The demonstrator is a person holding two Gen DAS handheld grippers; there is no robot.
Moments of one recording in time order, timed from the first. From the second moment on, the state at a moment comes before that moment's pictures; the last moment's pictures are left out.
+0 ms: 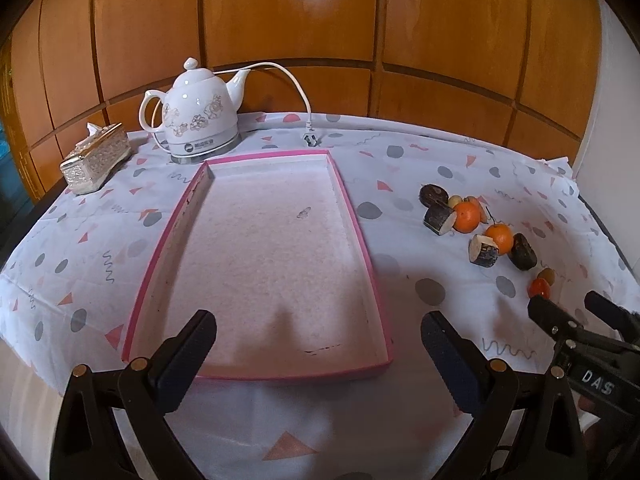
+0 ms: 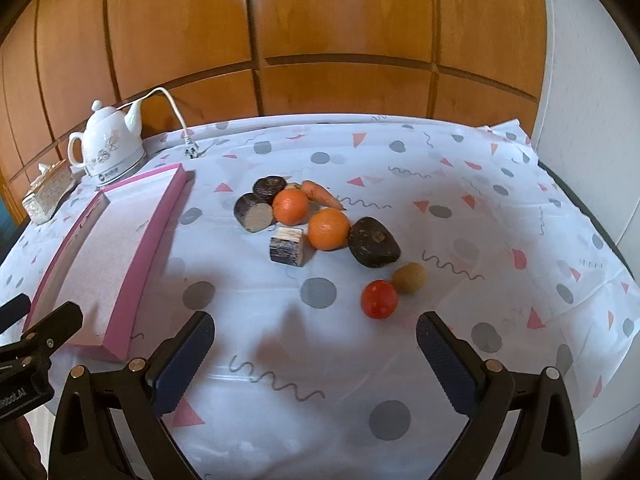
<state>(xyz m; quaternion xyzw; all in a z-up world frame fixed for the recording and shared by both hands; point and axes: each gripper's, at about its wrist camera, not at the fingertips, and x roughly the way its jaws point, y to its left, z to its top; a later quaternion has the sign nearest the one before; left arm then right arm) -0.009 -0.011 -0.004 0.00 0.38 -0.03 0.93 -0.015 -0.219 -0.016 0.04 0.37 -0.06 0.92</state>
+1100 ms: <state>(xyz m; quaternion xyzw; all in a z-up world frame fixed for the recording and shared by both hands) 0.042 -0.091 0.002 0.03 0.41 -0.21 0.89 -0.009 -0.306 -0.036 0.08 0.41 -0.10 0.90</state>
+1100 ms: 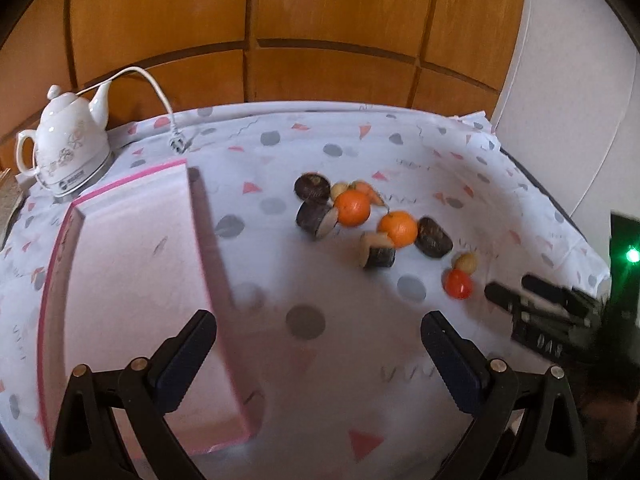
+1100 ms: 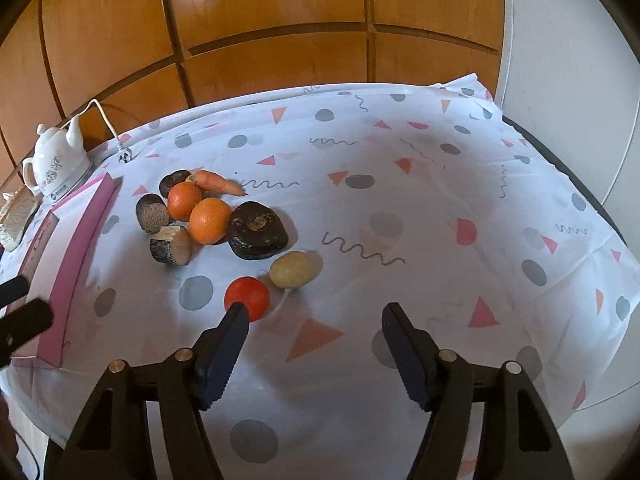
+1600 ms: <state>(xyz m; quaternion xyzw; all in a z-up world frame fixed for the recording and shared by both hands) 0.107 -0.166 -0.030 0.06 0.44 -0.27 0.86 -0.013 -0.304 -0.042 0.11 0.41 -0.05 0.90</state>
